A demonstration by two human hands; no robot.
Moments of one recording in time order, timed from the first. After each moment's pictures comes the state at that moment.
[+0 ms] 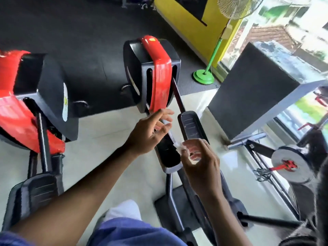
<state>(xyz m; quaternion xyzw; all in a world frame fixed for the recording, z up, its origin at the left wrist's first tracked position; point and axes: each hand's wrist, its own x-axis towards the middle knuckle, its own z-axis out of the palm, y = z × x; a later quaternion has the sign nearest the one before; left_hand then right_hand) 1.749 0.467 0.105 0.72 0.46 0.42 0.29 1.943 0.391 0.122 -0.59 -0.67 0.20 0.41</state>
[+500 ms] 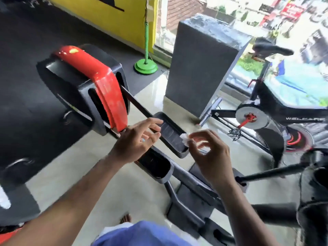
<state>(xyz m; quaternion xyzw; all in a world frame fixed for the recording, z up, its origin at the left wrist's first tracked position) 1.734 0.671 0.096 0.83 0.28 0.26 0.40 1.926 0.516 0.129 -0.72 -0.52 0.09 0.45</state>
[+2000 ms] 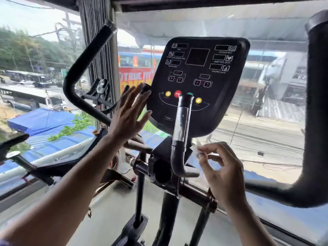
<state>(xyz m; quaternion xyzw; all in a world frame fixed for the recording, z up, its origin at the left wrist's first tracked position) 2.286 0.581 0.323 0.73 -0.45 0.43 0.29 2.005 0.419 0.286 -0.80 0.01 -0.50 0.32</state>
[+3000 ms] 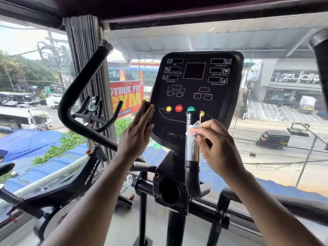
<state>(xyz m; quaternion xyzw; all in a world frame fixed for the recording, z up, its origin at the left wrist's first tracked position) 2.314 0.566 0.319 0.72 -0.47 0.37 0.37 2.096 0.397 0.343 -0.84 -0.03 -0.54 0.06</state>
